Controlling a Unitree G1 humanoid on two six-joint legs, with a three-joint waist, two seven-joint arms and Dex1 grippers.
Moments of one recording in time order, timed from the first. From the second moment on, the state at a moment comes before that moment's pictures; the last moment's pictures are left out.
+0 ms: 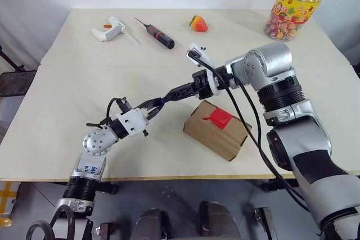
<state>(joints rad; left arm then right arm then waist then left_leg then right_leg) -0.38 0.44 -0.02 0.22 0.05 -0.55 -0.54 -1.33 -0.33 0.23 0.57 0.44 1.29 0.99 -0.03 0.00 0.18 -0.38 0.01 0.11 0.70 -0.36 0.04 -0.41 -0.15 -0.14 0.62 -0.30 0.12</state>
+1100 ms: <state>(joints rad) -0.25 0.55 0.18 0.08 -0.21 -0.20 -0.59 -1.33 -0.39 0.15 0.50 0.44 1.27 1.01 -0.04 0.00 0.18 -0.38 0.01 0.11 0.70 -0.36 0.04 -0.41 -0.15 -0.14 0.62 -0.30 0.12</state>
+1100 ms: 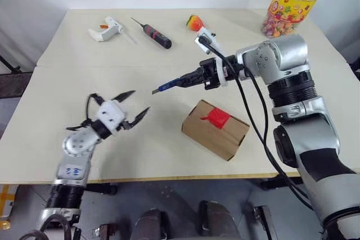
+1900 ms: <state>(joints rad) -0.27 0.48 -0.04 -0.45 -0.55 0.39 -0.64 -1.06 -0.59 -0.18 0.02 0.60 1.47 0.80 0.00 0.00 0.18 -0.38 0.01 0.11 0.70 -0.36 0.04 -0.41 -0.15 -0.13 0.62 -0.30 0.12</state>
